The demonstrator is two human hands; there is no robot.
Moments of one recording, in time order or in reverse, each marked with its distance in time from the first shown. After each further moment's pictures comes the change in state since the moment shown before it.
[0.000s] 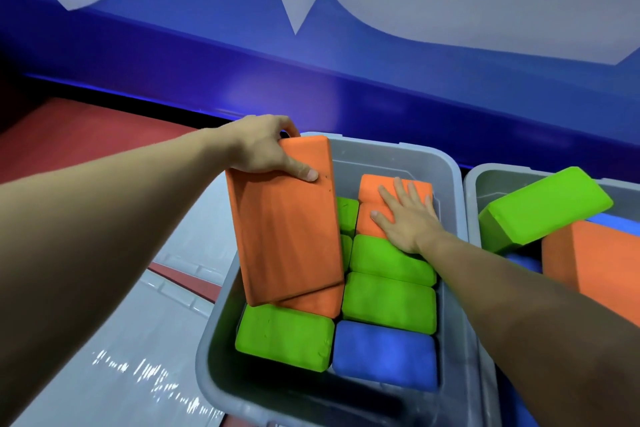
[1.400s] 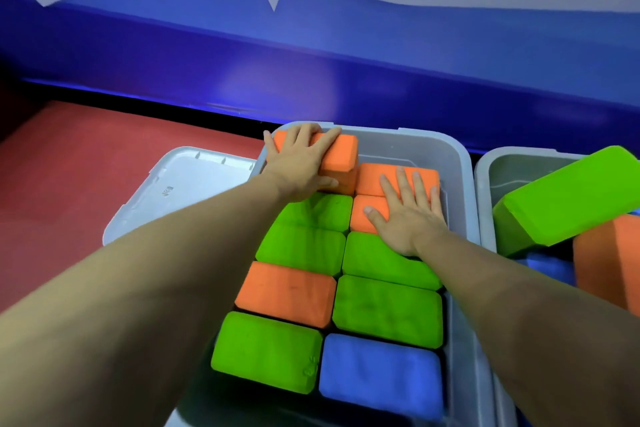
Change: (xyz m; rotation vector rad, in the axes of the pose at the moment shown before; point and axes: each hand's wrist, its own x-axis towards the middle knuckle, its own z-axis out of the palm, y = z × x) left_hand 0.102 0.019 0.125 0.234 0.276 0.168; right_hand 0.007 -0.001 0.007 0.024 -0.015 0.046
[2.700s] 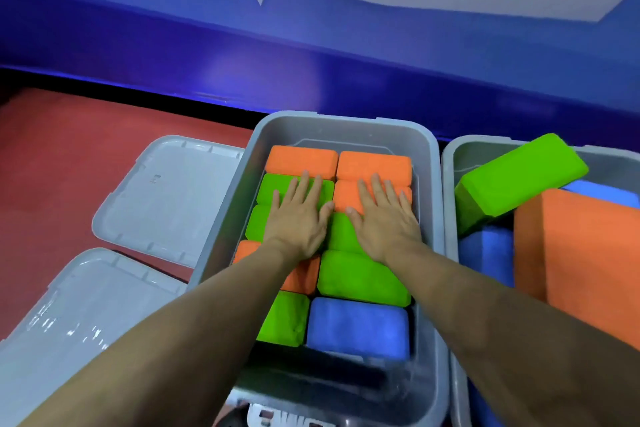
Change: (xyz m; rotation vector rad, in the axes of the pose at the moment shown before) left_hand -0.096 0.048 0.062 -0.158 -0.082 -0.150; right_hand -0.062 -0.021 0.007 0.013 0.129 -0.020
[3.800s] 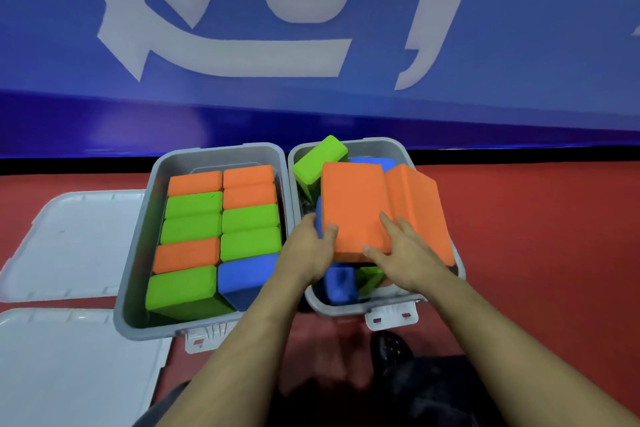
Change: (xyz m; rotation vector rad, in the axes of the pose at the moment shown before) left_hand -0.238 0.246 -0.098 -0.615 -0.230 0.061; right_hand -0.352 0.120 -0.168 0.361 -0.036 0.460
